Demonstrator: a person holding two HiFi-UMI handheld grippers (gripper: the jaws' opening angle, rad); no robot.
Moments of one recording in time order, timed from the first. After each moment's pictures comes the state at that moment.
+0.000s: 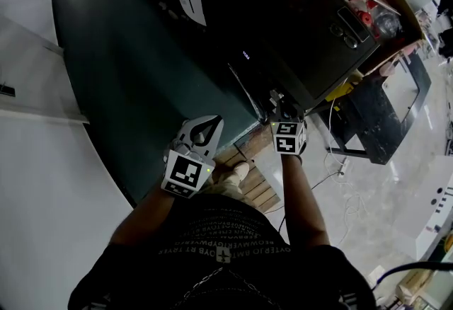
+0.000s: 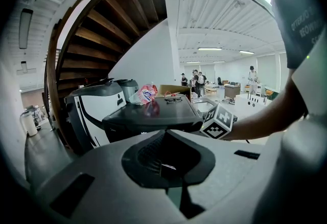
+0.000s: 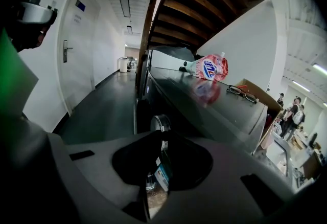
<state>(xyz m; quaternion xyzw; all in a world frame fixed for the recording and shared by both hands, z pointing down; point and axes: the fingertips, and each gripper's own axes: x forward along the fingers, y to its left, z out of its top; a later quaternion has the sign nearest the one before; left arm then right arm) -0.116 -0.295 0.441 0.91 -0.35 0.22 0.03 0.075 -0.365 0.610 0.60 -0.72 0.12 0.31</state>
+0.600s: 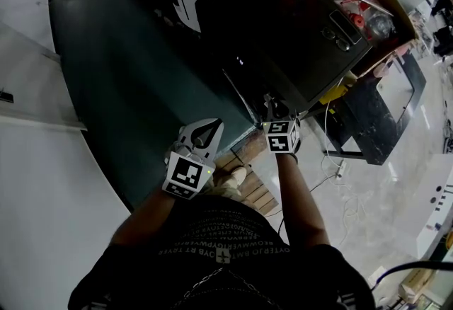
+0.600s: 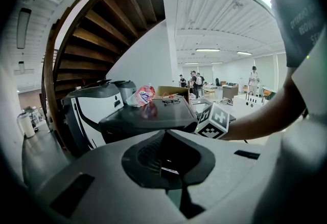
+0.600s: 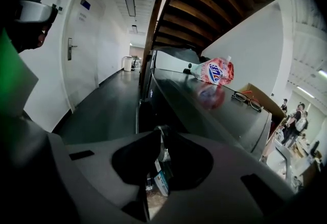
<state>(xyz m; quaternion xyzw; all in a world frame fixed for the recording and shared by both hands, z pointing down) -0.101 -0.294 0.438 0.92 -0.34 0.21 0.03 0.065 -0.374 0.598 0.59 -0.74 0.11 0.32</state>
